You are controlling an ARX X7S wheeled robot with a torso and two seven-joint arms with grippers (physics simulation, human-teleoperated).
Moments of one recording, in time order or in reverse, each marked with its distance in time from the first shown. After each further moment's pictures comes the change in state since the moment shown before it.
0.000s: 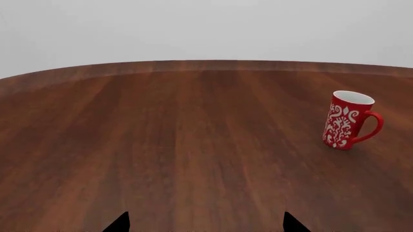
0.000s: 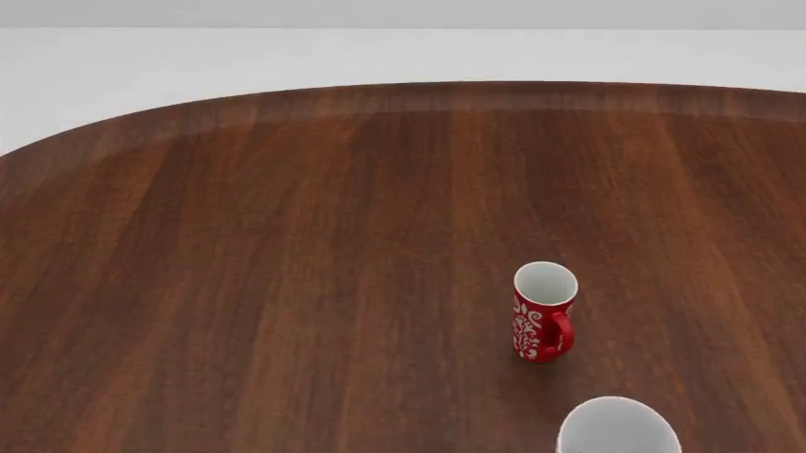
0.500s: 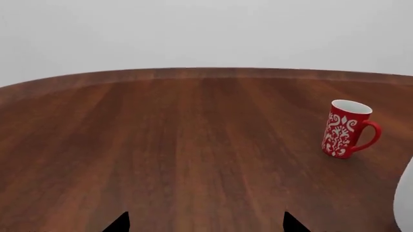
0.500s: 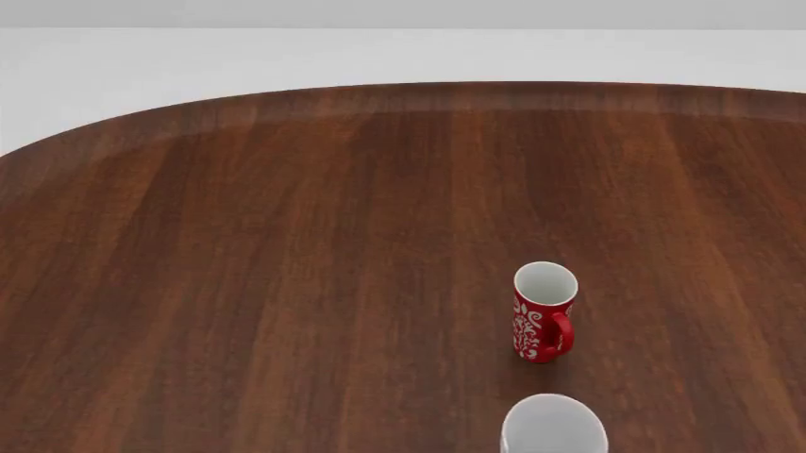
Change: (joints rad) left arm 0.013 0.001 -0.014 0.044 0.008 -0.009 -0.001; right arm 0.294 -0.096 -0.031 0.559 0.030 -0.135 -0.221
